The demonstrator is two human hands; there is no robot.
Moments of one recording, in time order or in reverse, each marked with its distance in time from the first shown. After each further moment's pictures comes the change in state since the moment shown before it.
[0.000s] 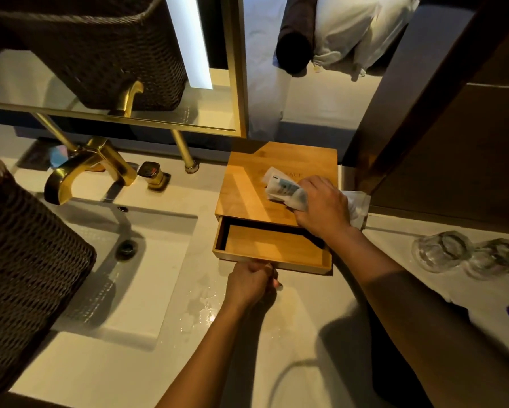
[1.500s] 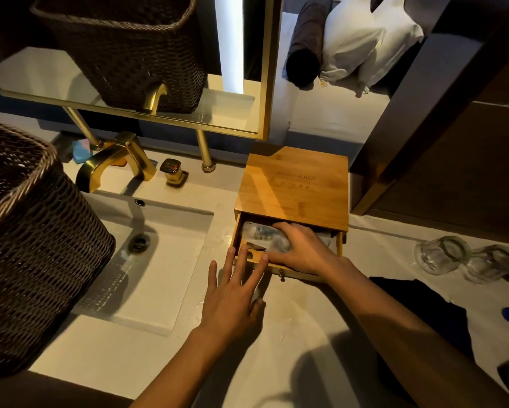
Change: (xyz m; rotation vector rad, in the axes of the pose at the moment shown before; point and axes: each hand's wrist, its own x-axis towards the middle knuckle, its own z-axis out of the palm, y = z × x) left_hand -0.031 -0.051 -0.060 1.205 0.066 0.551; right_hand -0.058 -0.067 0.018 0.259 -0.476 0.048
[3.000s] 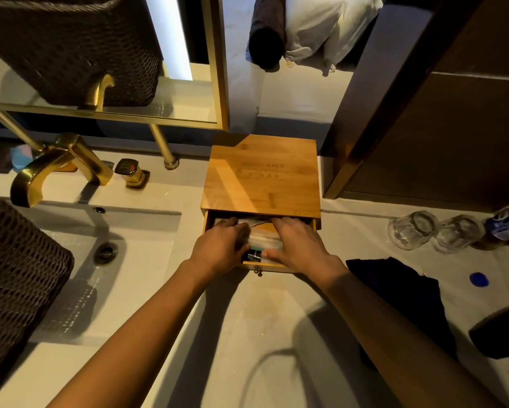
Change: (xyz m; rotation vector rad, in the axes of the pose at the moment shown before) left_hand 0.102 0.000 -0.043 -0.111 -0.004 0.120; right_hand -0.013 0.036 -0.001 -0.212 0.106 0.062
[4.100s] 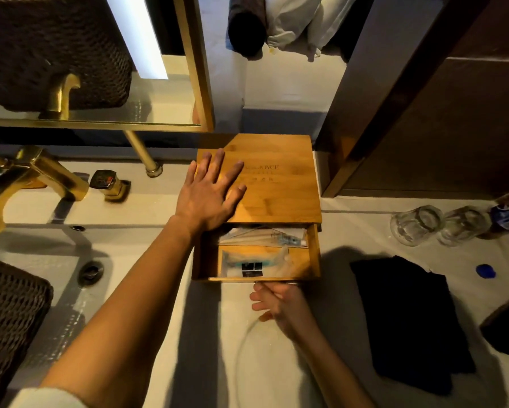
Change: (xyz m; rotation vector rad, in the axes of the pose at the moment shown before) left_hand 0.106 -0.041 -0.037 0.200 0.197 0.053; right_hand -0.061 -0.051 0.055 1.319 -0.075 0.628
